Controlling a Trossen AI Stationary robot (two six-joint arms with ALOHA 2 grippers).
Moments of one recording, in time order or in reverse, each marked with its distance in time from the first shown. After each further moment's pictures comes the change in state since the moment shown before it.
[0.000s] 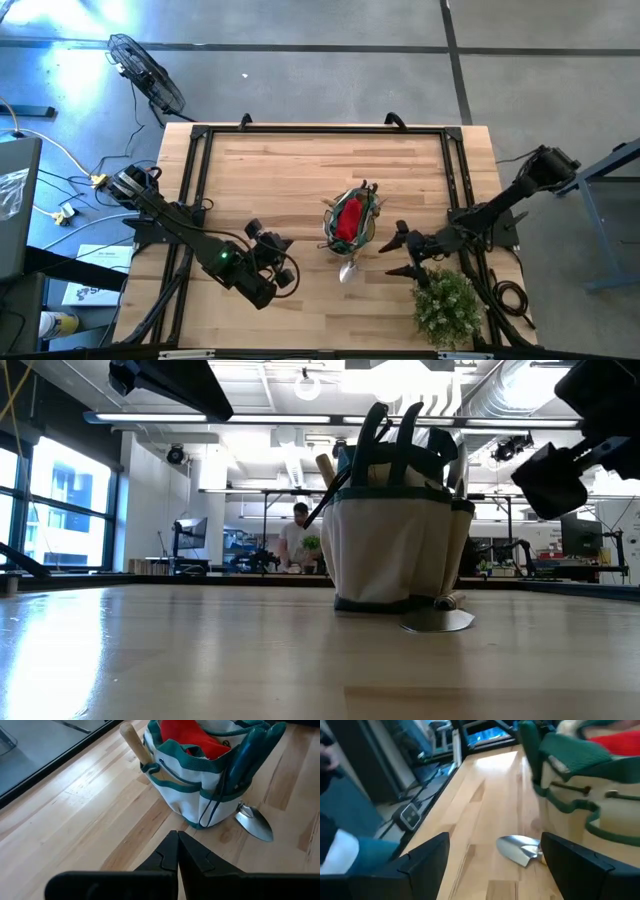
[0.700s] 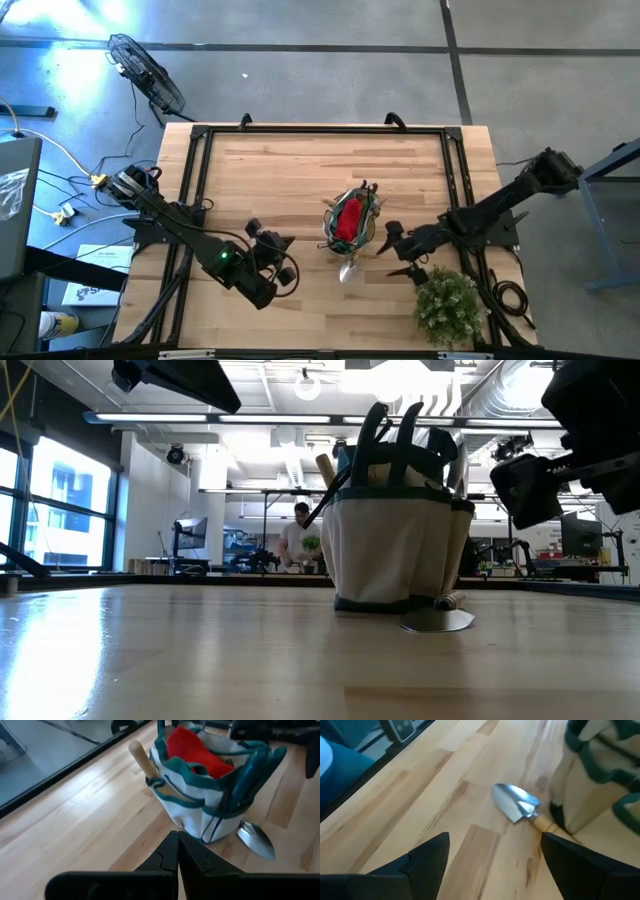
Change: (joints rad) left arm 0.000 0.000 0.000 0.031 -0.066 -0.009; right arm -0.143 0.001 0.163 -0.491 -0.266 -0.328
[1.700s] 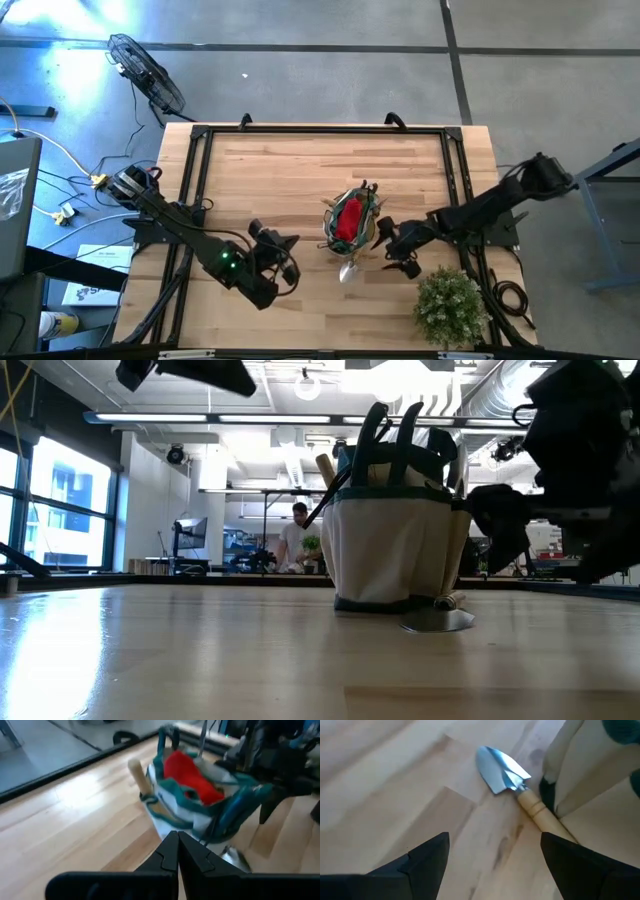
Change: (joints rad) left arm 0.008 0.003 0.000 0.110 -0.064 -0.051; right arm -0.127 0.173 0.000 0.059 -0.078 -0.272
